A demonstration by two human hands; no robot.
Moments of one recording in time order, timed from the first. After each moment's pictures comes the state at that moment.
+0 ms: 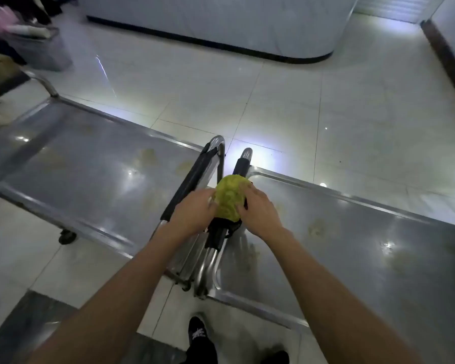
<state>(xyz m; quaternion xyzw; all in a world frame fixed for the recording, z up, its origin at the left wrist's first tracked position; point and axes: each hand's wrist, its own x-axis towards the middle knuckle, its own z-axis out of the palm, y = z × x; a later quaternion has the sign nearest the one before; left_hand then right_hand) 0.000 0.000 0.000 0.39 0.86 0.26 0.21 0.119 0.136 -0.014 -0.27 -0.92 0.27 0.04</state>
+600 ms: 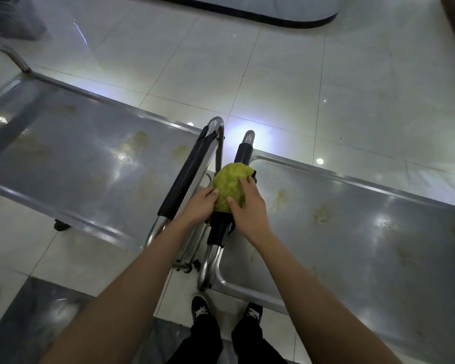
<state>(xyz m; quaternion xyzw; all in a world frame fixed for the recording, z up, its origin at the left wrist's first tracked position) -0.012 0.019 -0.048 0.18 0.78 0.42 0.43 0.104 0.109 -0.054 -0.39 -0.82 0.42 0.09</state>
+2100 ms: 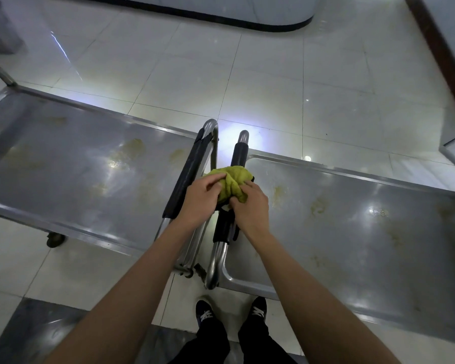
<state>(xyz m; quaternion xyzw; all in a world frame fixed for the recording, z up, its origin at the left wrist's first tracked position) -0.016 0.009 -0.022 0.30 0.76 0.49 0.31 0.098 0.088 -0.042 -0.43 -0.79 0.40 0.19</state>
